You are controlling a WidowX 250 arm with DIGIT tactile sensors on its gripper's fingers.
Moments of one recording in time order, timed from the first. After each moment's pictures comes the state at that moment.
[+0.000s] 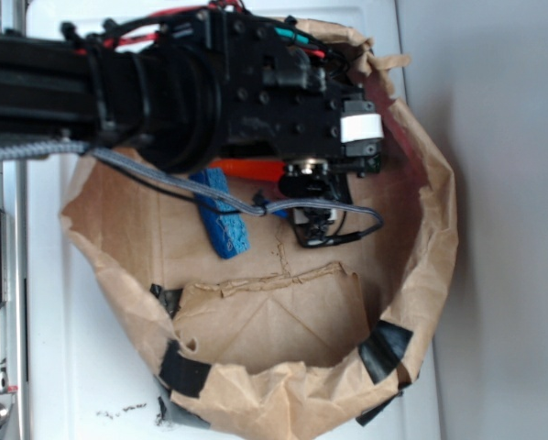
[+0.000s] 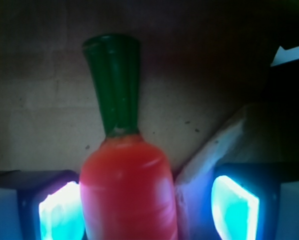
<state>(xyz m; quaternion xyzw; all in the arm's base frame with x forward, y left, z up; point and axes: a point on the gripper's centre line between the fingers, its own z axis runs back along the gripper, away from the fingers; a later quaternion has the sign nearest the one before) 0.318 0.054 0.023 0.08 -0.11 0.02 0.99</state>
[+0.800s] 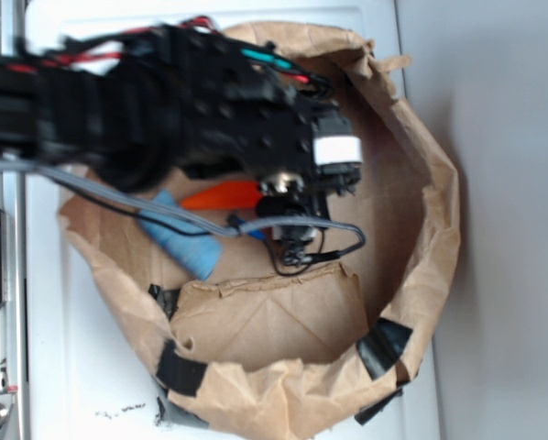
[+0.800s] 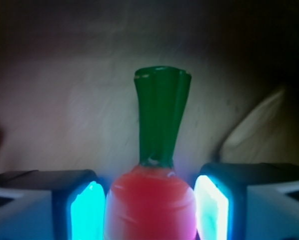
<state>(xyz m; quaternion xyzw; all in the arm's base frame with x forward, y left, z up) 0.295 0.037 0.049 0.02 -0.12 0.00 0.99</state>
